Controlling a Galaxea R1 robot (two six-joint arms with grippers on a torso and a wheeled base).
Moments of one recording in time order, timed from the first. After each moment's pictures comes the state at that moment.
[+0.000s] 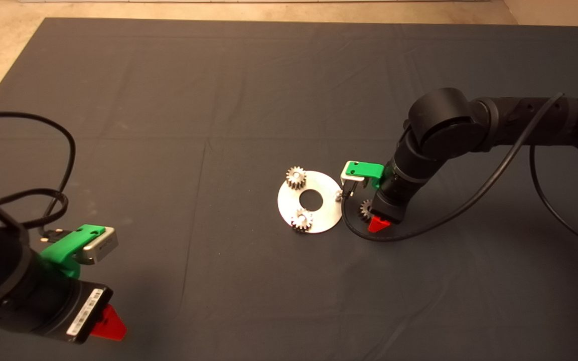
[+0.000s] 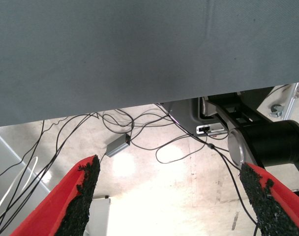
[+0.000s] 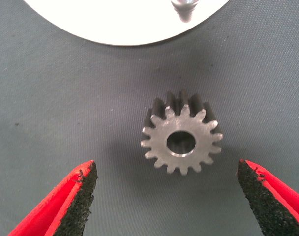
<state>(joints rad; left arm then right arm) -0.49 1.96 -0.42 -0.02 1.52 -1.39 0.30 2.58 -1.07 -0.26 -1.53 0.47</state>
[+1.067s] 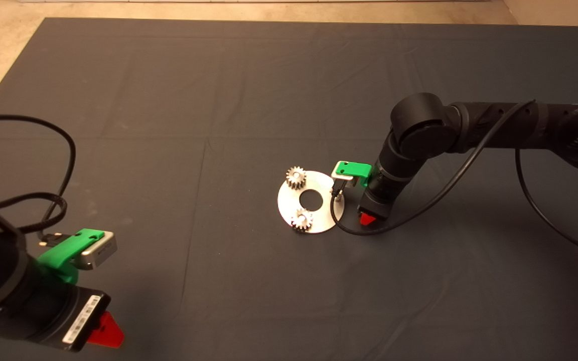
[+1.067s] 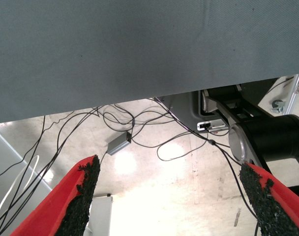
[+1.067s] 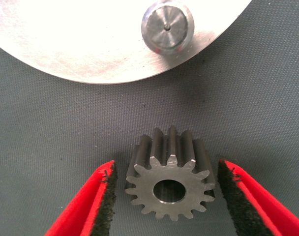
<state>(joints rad) -0.49 1.96 -0.41 -0.03 1.52 -1.39 0.27 2.64 -1.16 -0.29 -1.53 0.46</state>
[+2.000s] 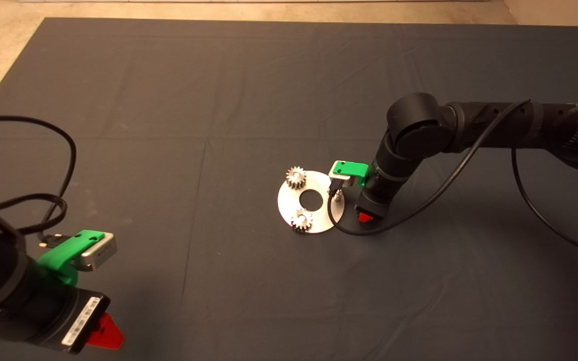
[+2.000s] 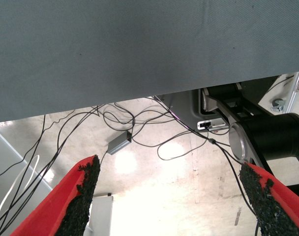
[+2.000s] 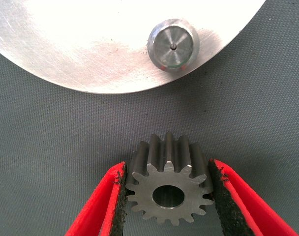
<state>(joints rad) -0.49 1.96 -0.40 -0.03 1.52 -1.39 0.27 2.65 -1.17 -0.30 -1.53 0.45</state>
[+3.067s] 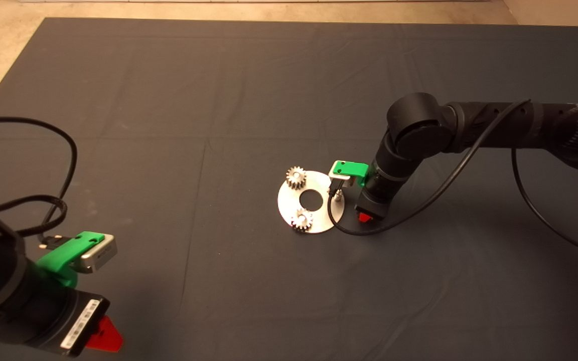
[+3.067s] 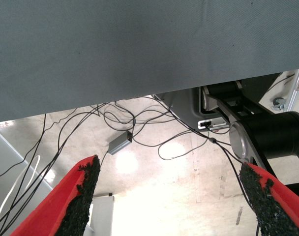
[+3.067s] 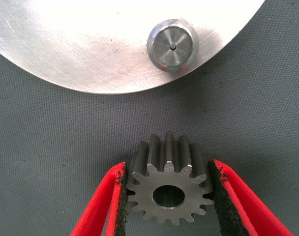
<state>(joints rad) -0.49 1.96 -0.40 -0.03 1.52 -1.39 0.27 2.65 -1.17 -0.30 -1.53 0.46</state>
